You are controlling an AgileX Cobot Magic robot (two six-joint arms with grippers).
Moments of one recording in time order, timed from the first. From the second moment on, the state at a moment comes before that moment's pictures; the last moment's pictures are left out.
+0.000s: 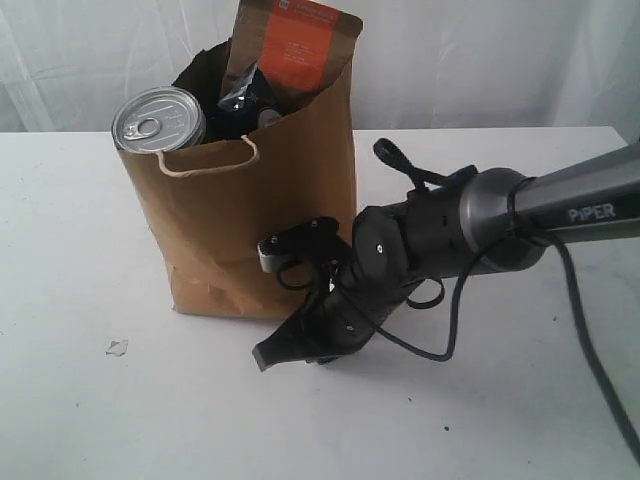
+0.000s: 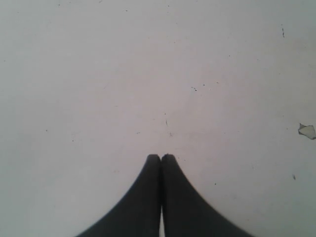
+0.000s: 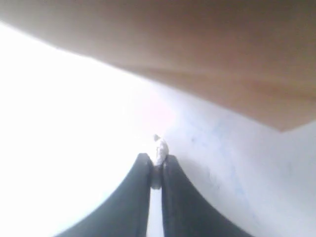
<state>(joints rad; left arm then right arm) -0.13 0.00 0.01 0.45 0.61 -0.66 0.70 1.92 -1.08 0.26 0.41 -0.10</state>
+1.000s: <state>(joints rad) -0.13 0.00 0.01 0.45 0.61 -0.66 0.70 1.62 -1.18 0.41 -0.21 -0.40</state>
